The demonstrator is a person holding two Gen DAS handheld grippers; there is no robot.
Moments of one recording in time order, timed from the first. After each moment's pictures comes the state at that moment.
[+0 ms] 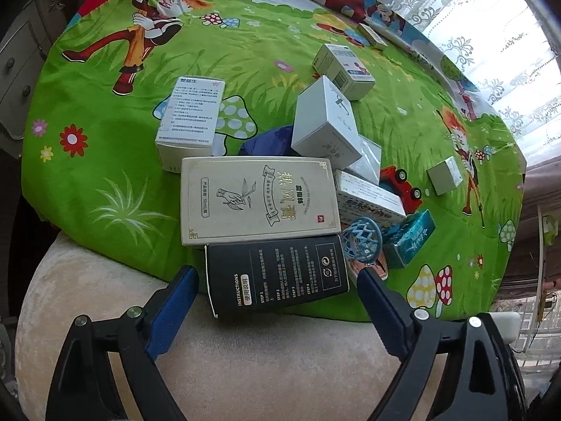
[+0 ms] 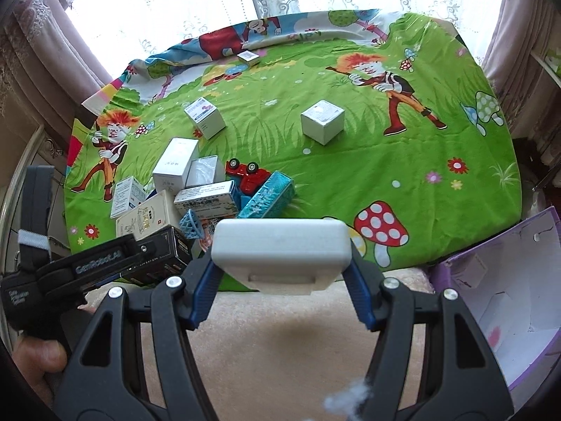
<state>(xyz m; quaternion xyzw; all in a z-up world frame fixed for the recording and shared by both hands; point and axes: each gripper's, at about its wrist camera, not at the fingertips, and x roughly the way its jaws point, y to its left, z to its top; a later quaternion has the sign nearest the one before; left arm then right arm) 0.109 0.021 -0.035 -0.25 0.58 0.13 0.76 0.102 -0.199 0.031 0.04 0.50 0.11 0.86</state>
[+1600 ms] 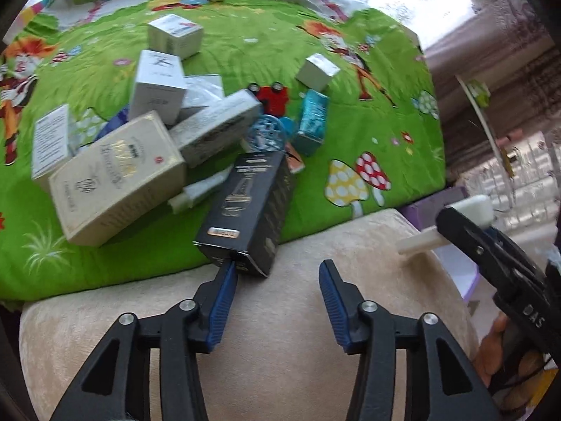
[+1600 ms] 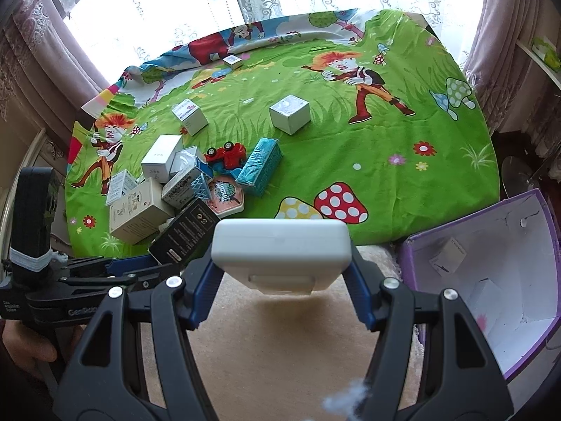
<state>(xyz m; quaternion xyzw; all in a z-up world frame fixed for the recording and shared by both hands) 0.092 -0.048 -0.023 -0.13 0.61 -0.13 0.77 0.075 -0.244 0.035 0.05 0.49 0.10 0.86</state>
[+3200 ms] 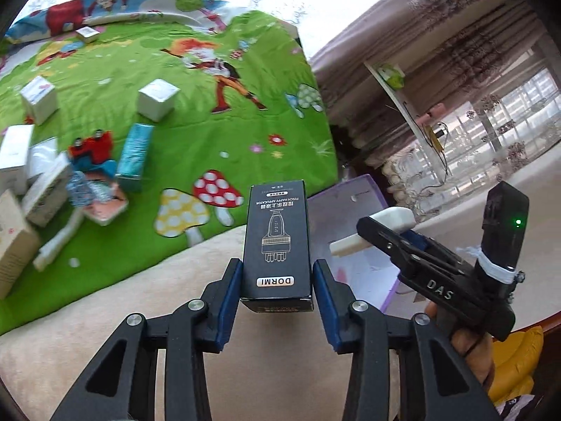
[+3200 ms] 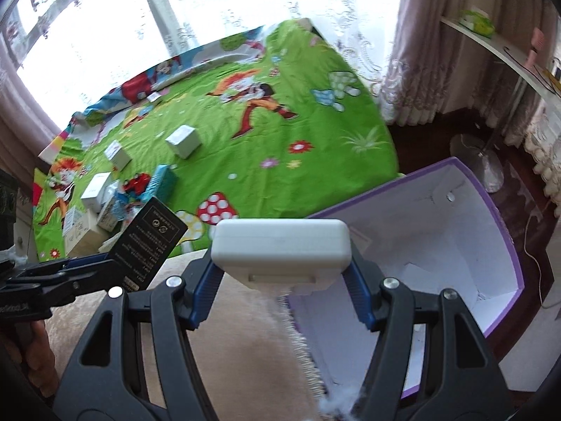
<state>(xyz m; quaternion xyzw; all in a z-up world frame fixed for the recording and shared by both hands) 0.098 -0.161 0.024 -0.14 0.55 -0.28 0.77 0.047 -0.375 0.044 0.09 0.47 -0.01 0.88</state>
